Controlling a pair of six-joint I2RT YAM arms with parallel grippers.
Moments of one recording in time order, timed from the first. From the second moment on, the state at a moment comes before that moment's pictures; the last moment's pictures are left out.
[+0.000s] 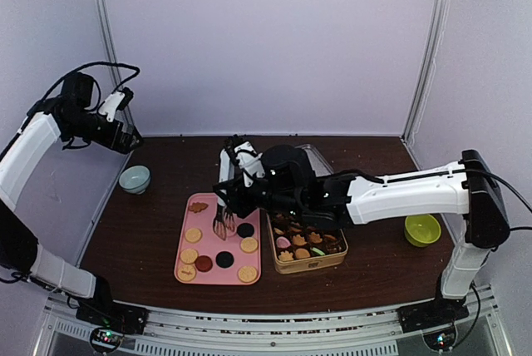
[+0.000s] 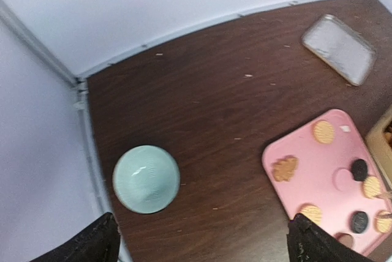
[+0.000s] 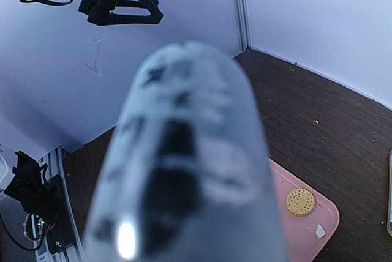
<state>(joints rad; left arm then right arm) 0.00 1.35 1.44 -0.90 0.30 0.34 1.15 1.79 1.32 0.21 0.16 0.26</state>
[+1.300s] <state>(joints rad) 0.01 1.27 1.20 -0.81 0.24 0.40 1.14 2.03 1.47 0.20 0.27 0.15</state>
